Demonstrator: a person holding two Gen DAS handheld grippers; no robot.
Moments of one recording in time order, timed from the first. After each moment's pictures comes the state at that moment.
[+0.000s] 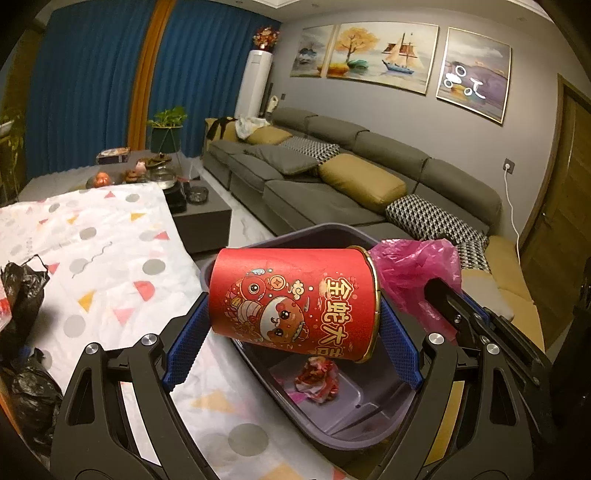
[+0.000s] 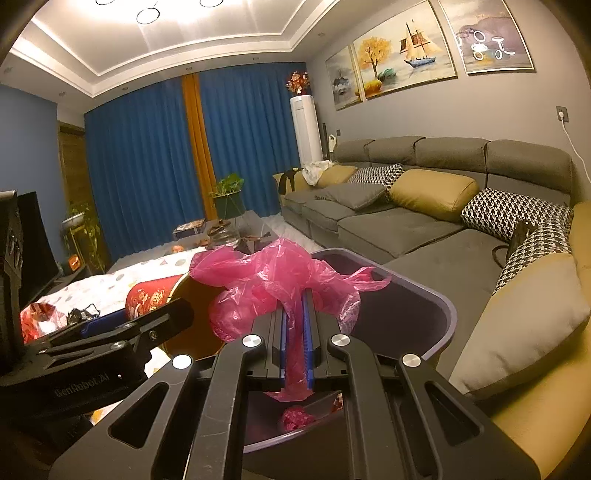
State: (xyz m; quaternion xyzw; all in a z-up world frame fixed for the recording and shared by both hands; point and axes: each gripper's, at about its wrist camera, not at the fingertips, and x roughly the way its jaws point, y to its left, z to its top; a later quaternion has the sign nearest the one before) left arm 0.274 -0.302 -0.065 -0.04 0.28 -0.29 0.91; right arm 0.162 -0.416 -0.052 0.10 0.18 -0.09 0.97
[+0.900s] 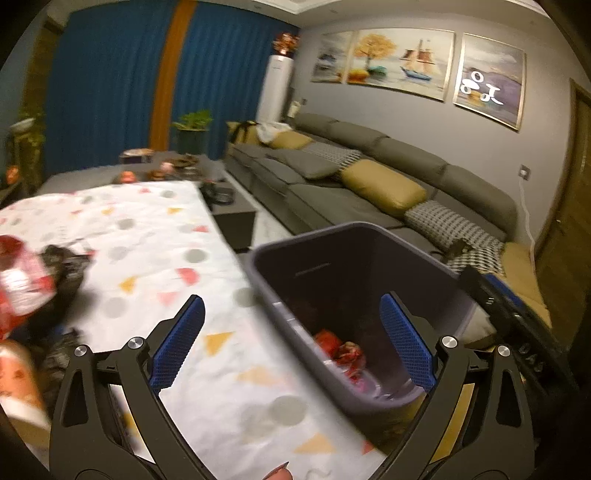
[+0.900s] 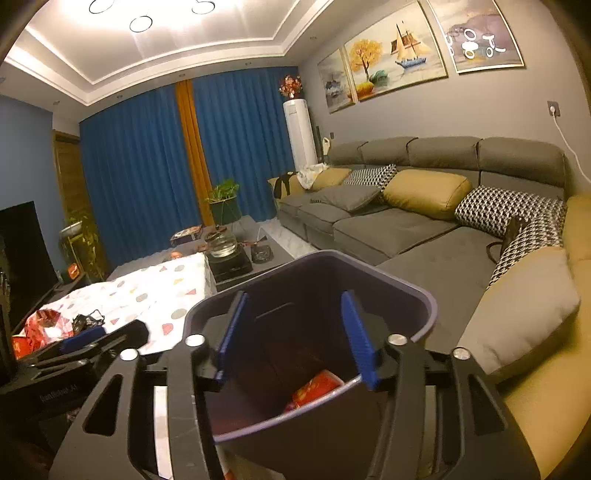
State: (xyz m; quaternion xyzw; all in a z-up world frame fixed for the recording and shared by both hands) left arm 0.248 -0.262 -0.063 -0.04 0.27 -0.23 0.93; right arm 0.134 -0.411 -0.042 0.11 0.17 -0.11 0.97
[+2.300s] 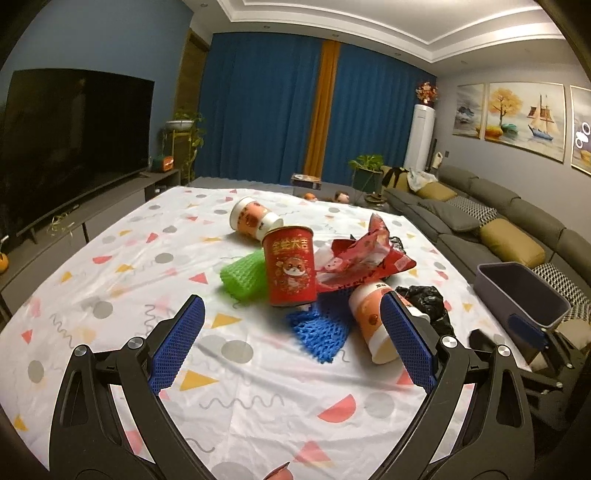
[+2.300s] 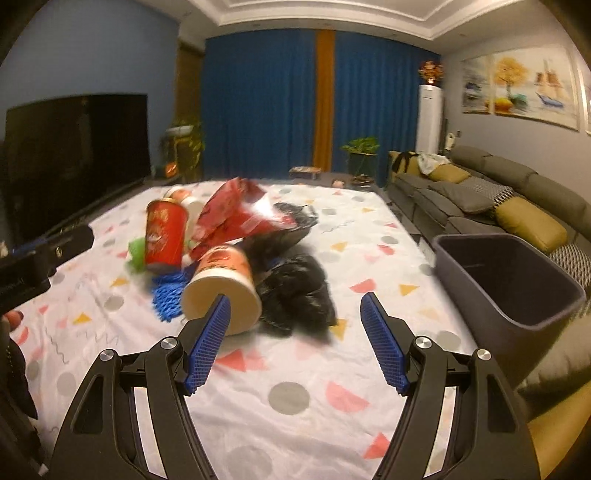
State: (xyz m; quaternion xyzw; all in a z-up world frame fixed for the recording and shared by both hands) left arm 0.110 0.031 -0.047 -0.08 0.22 0.04 0.97; right arm 0.119 -0.145 -0.071 -0.04 0.25 0.10 0.96
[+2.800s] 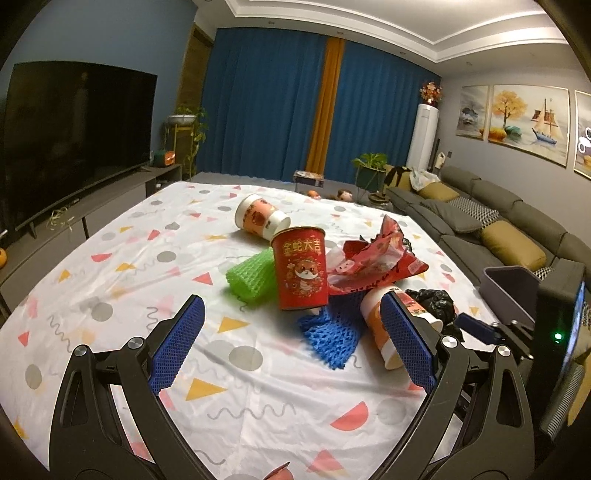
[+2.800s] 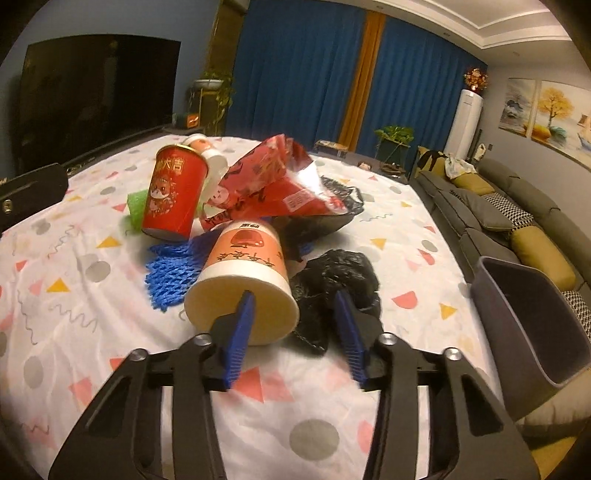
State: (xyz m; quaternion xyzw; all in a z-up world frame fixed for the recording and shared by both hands) left arm 0.121 0.044 -0.050 -0.09 0.23 0.05 0.97; right arm 0.169 -0.098 -0.098 -0.13 0.30 0.13 0.94
